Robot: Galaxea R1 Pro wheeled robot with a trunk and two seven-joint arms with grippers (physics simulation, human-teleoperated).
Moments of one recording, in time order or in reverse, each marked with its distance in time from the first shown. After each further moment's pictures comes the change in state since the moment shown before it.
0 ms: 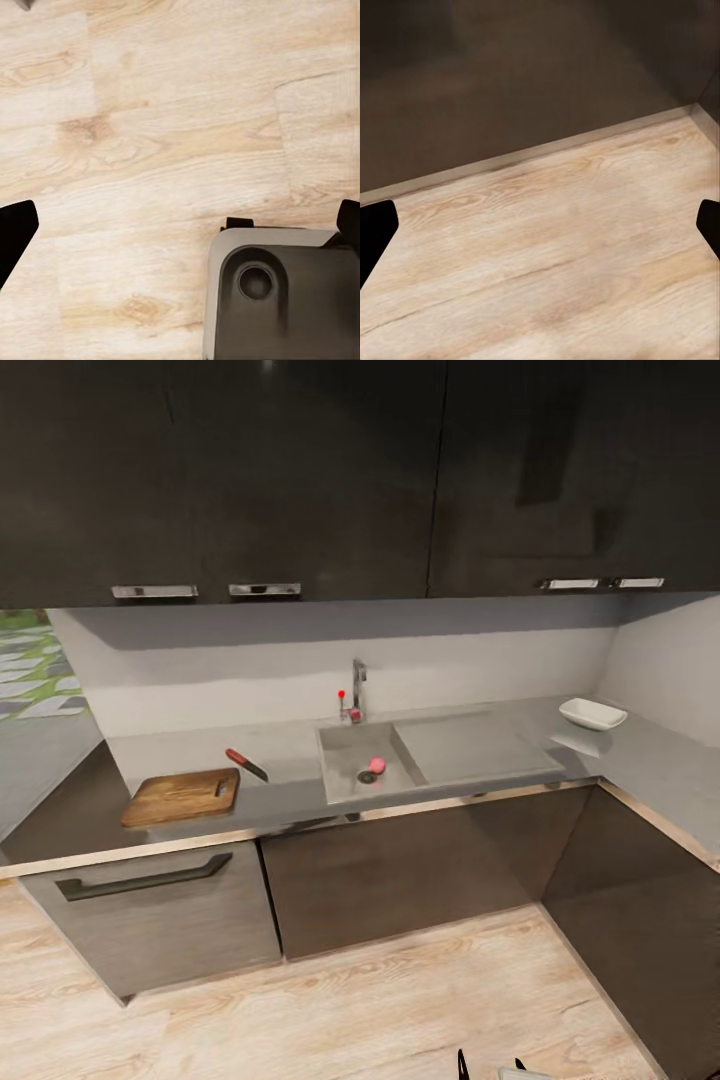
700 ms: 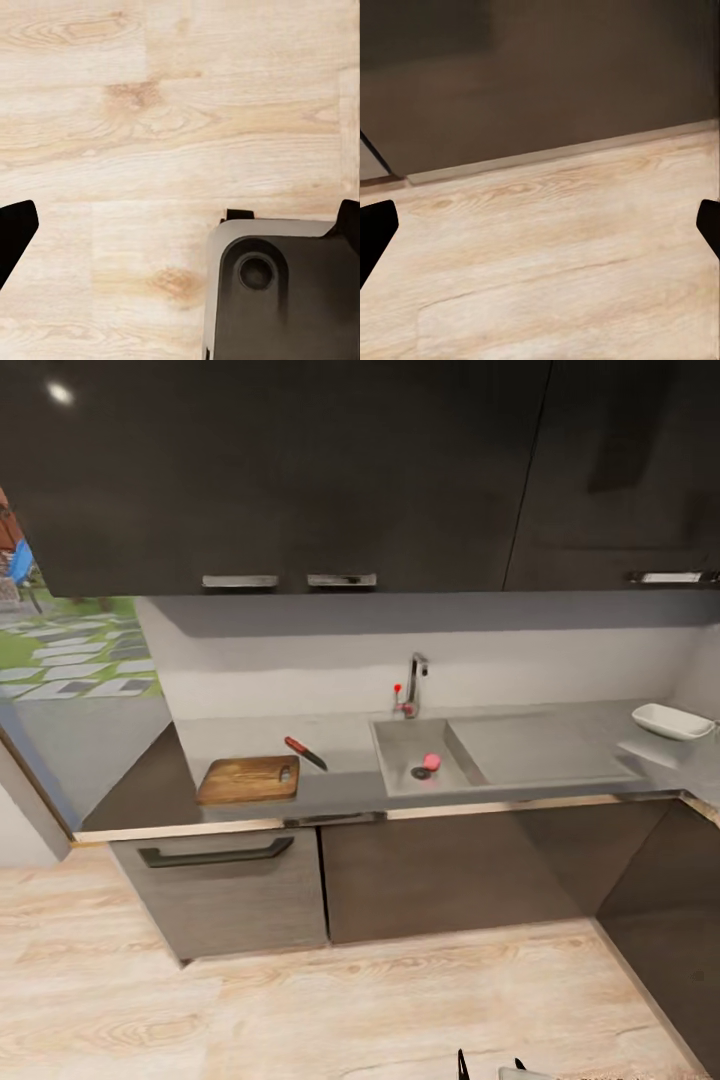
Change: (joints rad) left arm 0.000 -0.001 0.000 0.000 0.000 0.000 0.000; right arm 0.000 0.000 0.000 0.000 0.000 -0.001 0.001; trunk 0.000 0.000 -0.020
